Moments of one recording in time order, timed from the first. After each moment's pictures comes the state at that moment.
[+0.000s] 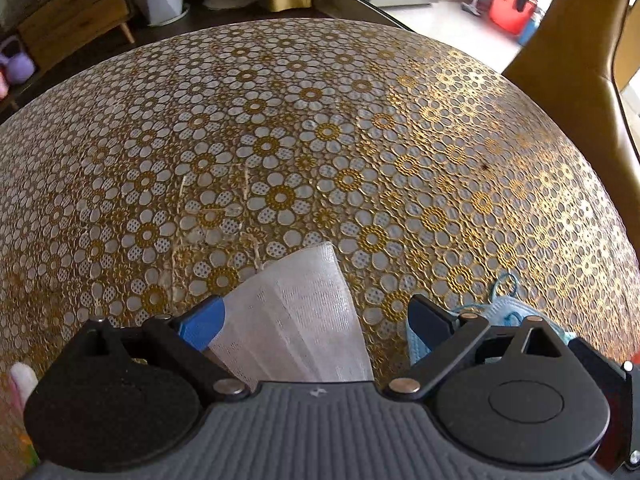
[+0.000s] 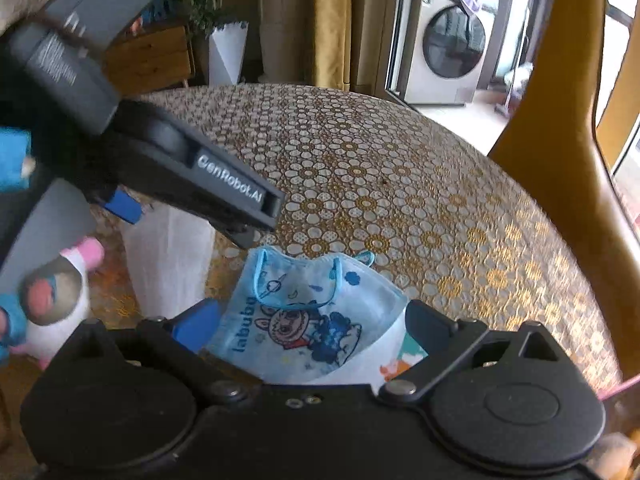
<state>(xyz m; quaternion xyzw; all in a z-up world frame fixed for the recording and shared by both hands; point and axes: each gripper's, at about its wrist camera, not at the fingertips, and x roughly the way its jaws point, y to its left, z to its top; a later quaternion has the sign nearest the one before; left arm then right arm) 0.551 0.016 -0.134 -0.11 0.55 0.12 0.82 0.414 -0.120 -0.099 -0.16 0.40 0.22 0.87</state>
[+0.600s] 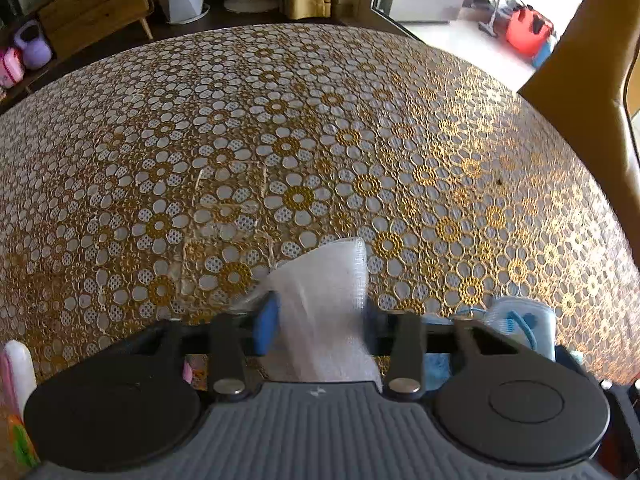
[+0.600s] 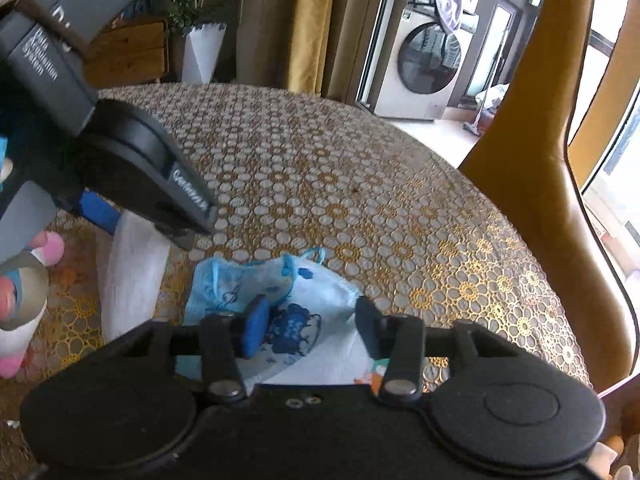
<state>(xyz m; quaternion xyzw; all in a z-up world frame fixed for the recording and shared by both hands) 0.539 0.026 -0.144 -0.14 0.53 0.13 0.83 0.410 -0.120 -0.103 -0.17 0.37 0.18 0.90</state>
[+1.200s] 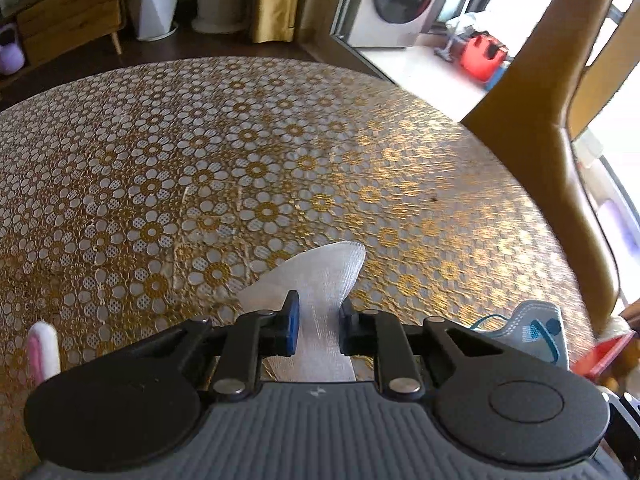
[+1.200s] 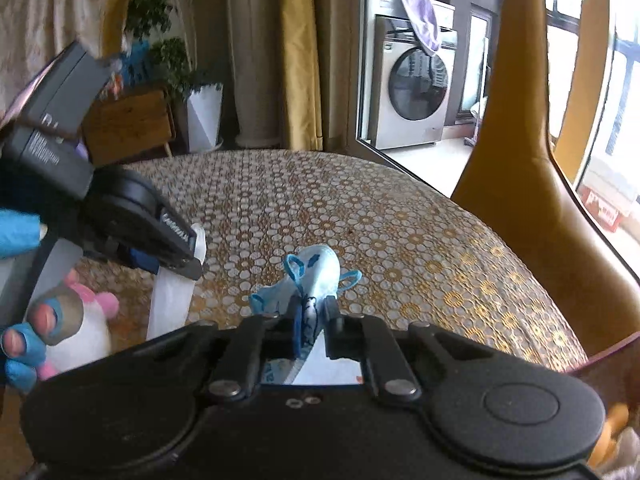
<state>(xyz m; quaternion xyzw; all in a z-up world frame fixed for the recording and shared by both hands) 0.481 0.036 -0.087 -0.16 0.49 0.07 0.86 0.376 -0.164 -0.050 -0.06 0.33 0.20 0.92</state>
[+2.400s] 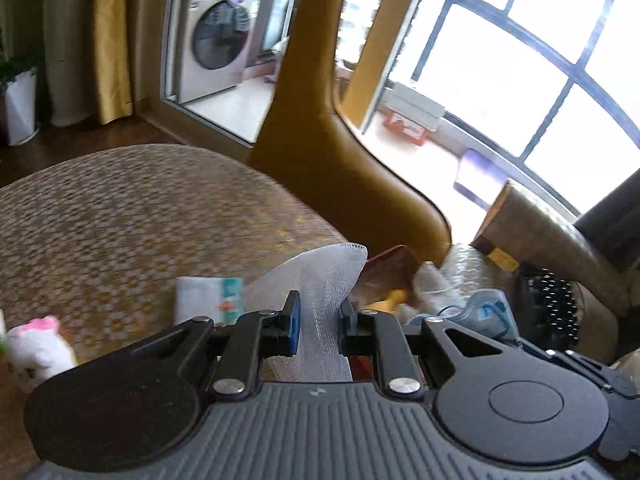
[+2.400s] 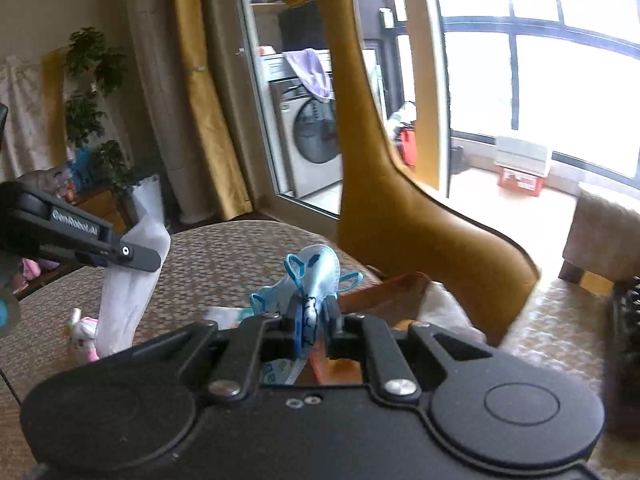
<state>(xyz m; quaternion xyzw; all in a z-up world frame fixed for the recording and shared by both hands) 0.375 -0.170 0.056 -0.08 0.41 -0.14 0.90 0.251 -0.360 0.030 0.05 0.27 0.09 0.96</state>
